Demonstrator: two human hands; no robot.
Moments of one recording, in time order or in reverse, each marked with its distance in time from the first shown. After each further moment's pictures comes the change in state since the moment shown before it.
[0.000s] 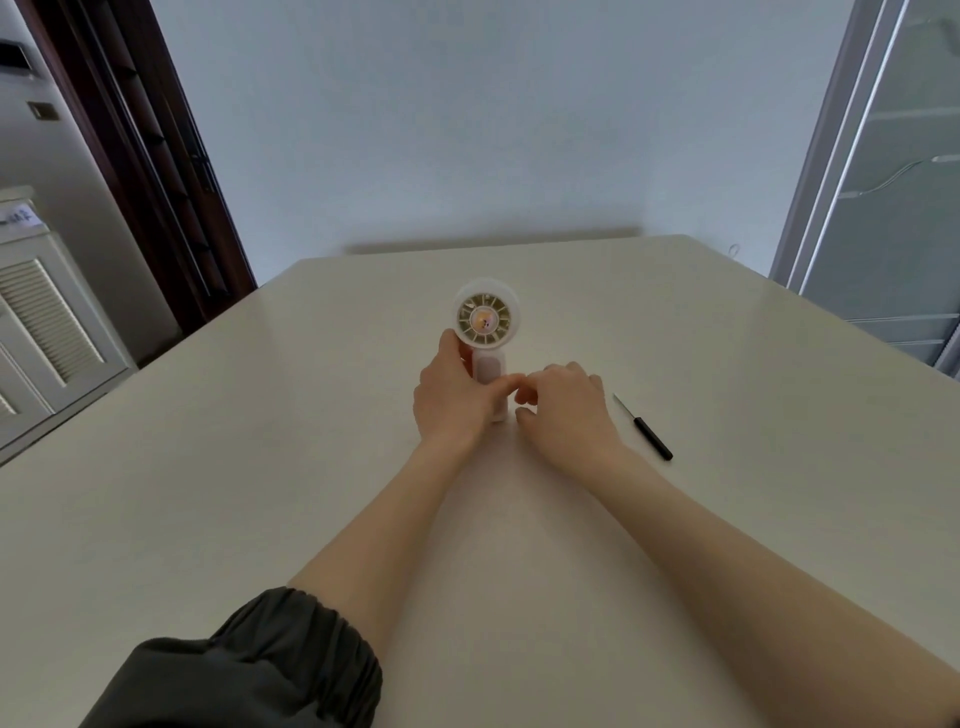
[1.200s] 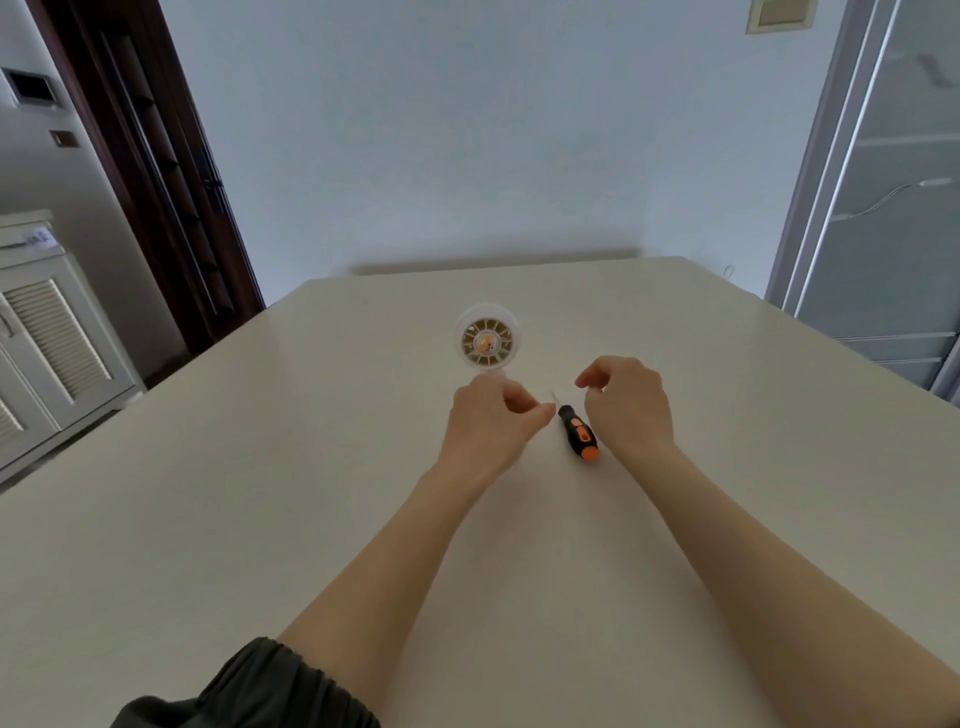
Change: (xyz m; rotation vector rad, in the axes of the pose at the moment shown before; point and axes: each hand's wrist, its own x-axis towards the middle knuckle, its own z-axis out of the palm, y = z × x) left_hand -0.034 0.037 -0.015 0.019 -0.281 0.067; right_hand -0.001 0.034 -0.034 0.303 0.218 0.328
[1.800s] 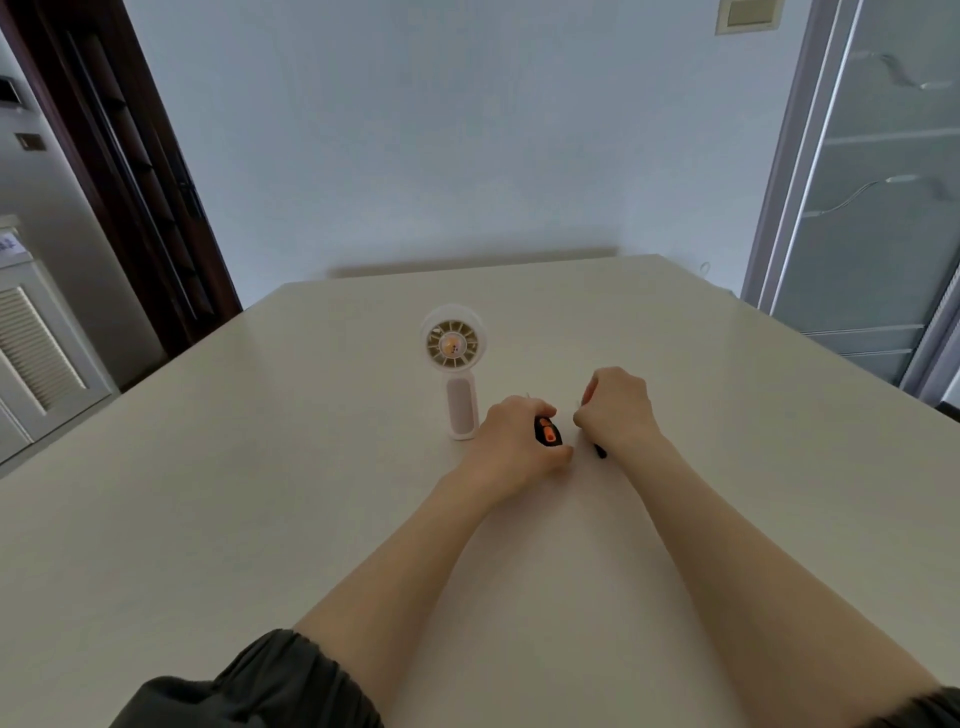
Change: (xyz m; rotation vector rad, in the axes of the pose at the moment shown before) left_hand 0.007 0.003 0.046 0.158 -0.247 0.090; right_hand 0.020 0.024 -0.002 -0.091 -0.167 0.180
